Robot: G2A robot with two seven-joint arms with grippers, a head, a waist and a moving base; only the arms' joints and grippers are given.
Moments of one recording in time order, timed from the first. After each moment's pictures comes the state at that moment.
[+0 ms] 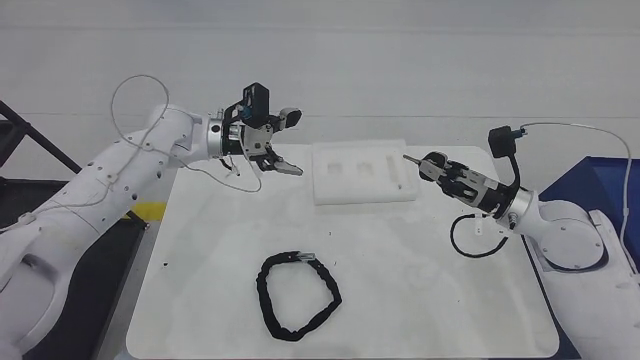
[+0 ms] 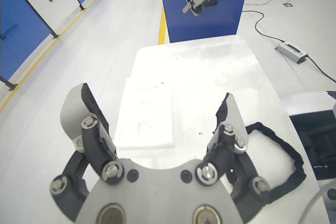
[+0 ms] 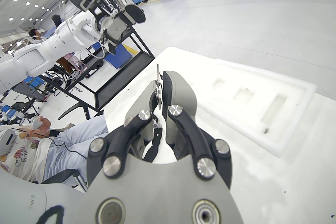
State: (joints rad) left arm 0.26 -0.88 -0.25 -1.08 0.94 -1.00 0.46; right arm -1.24 -0.98 1.47 -1.71 -0.13 -0.53 0.73
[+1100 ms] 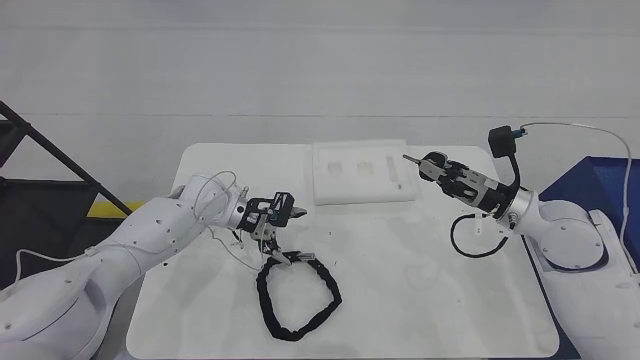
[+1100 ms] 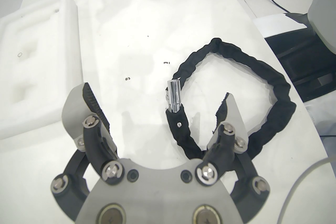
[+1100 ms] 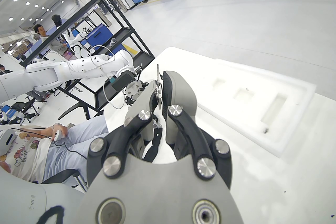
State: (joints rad) left arm 0.48 -1.00 -0.17 -0.91 1.61 -1.01 0.81; right arm -1.24 -0.98 1.47 -1.71 -0.13 -0.53 0.73
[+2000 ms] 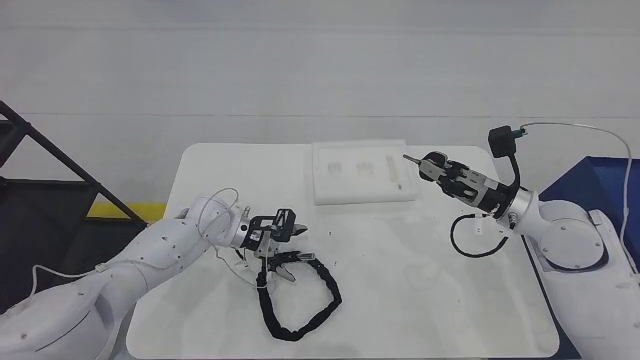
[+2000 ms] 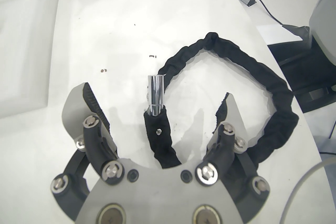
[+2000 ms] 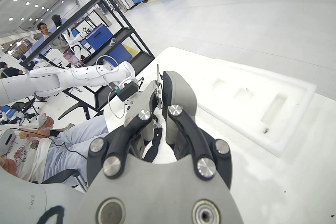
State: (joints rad) left arm 0.59 -1.03 -0.19 -0.87 1.55 -0.98 0.75; right arm -1.24 -0.98 1.47 -1.71 -0.13 -0.53 0.73
